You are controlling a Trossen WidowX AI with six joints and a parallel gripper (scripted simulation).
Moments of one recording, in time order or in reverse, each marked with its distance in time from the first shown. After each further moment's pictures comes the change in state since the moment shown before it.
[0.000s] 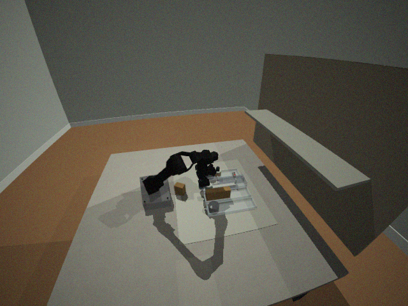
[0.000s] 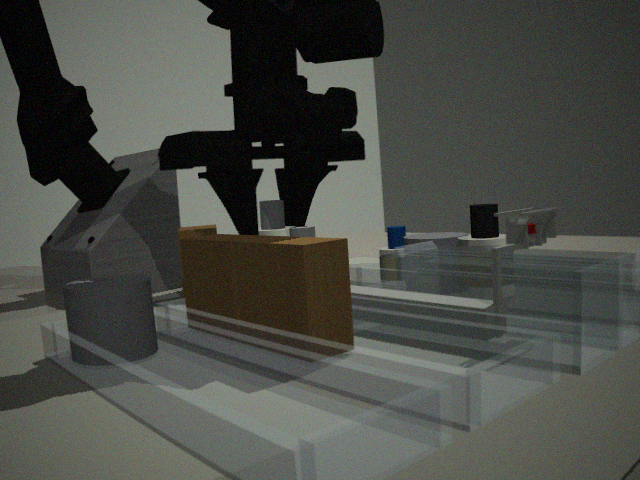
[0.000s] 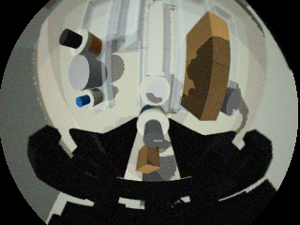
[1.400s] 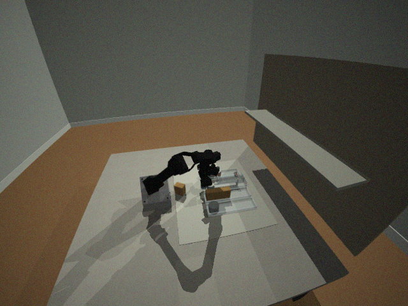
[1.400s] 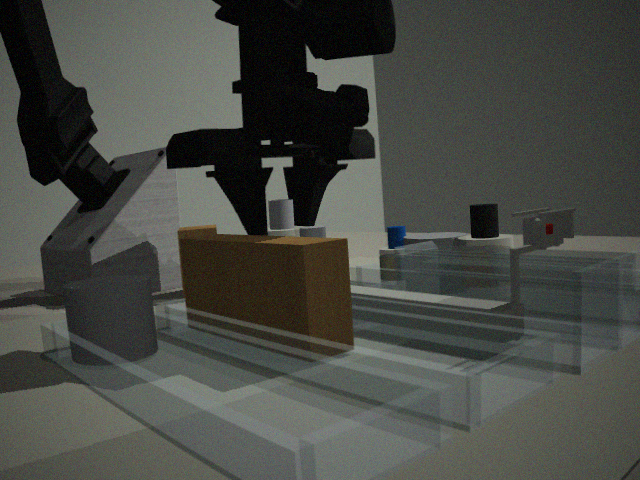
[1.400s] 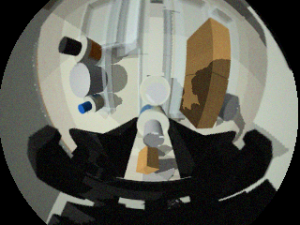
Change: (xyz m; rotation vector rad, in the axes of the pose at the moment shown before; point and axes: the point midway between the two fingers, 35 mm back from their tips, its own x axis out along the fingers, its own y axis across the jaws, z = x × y) arm -0.001 -0.001 0.014 -0.001 0.003 0.003
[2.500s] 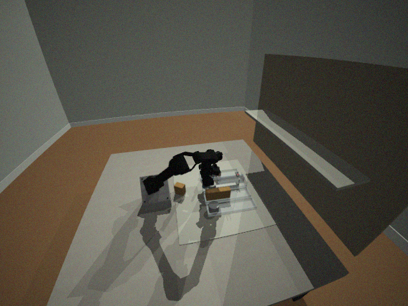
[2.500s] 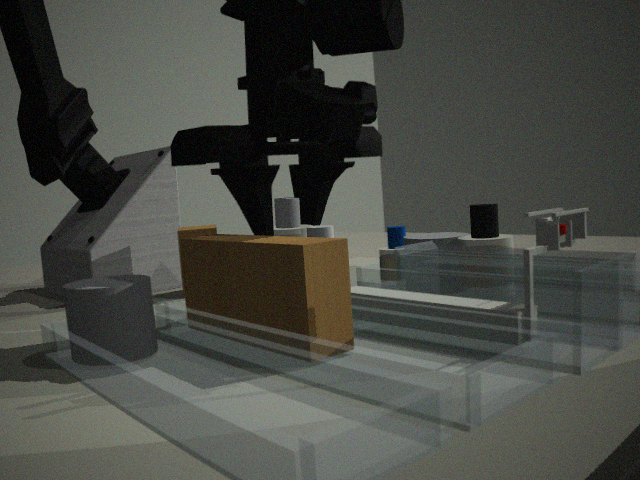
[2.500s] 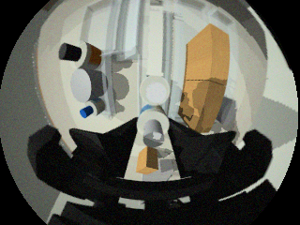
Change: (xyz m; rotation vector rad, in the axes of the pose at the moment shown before) arm -0.002 -0.001 0.010 0.000 0.004 0.001
